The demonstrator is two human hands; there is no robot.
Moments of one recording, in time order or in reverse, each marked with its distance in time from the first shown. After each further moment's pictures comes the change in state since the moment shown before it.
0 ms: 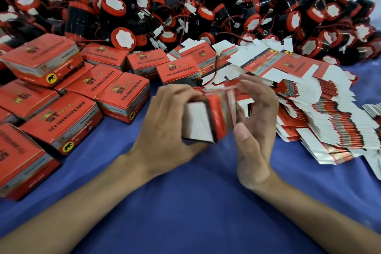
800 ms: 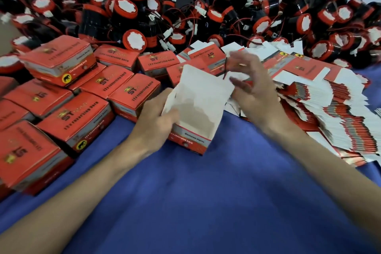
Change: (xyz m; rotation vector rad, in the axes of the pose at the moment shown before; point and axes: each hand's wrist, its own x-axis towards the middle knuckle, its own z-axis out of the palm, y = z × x) left_hand 0.006 -0.028 -0.016 -0.590 -0.042 -0.581; right_hand 0.067 0.022 -0.019 -0.377 -0.231 0.266
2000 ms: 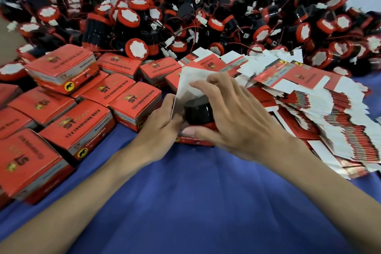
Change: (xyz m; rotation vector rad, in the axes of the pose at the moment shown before) left_hand 0.000 -0.003 -0.002 0.214 -0.106 -0.048; right_hand -0.014 -0.039 0.012 -0.855 -0.318 -0.383
